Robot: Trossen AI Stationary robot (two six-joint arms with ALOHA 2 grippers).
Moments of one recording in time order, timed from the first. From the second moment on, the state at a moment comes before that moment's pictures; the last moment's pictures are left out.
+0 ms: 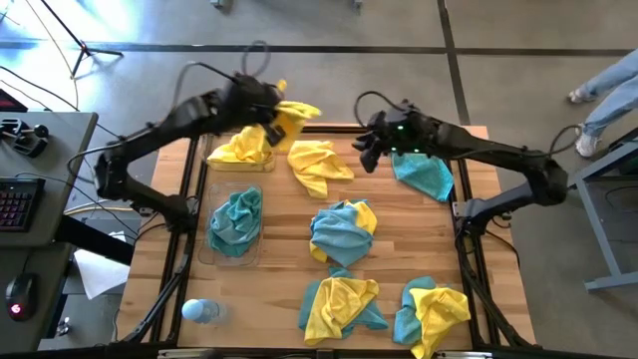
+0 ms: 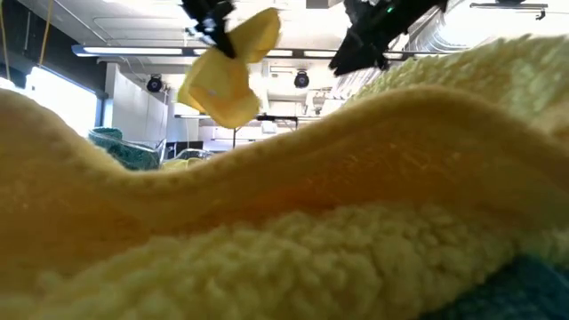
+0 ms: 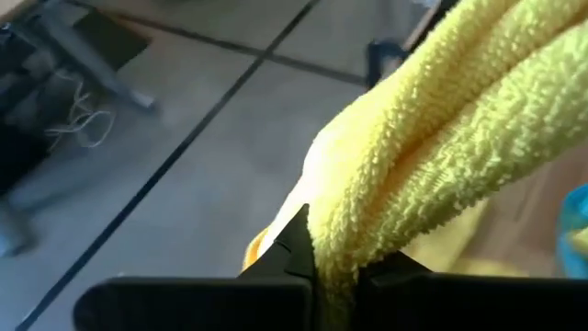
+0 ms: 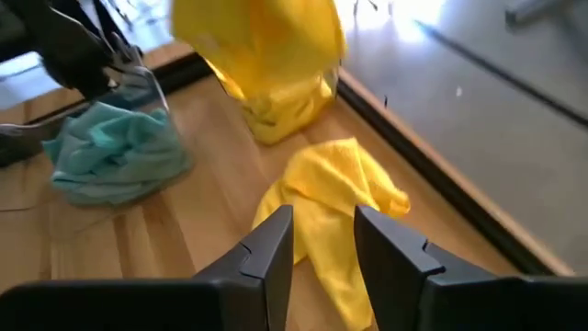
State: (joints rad) left arm 0.51 1.39 1.49 -0.74 -0.29 0.16; right arm -0.39 1.34 1.21 -0.45 0.01 0.18
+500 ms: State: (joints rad) left arm 0.85 1.34 1.35 -1.04 -0.21 0.32; right arm -0.38 1.49 1.21 -0.30 0.01 0.37
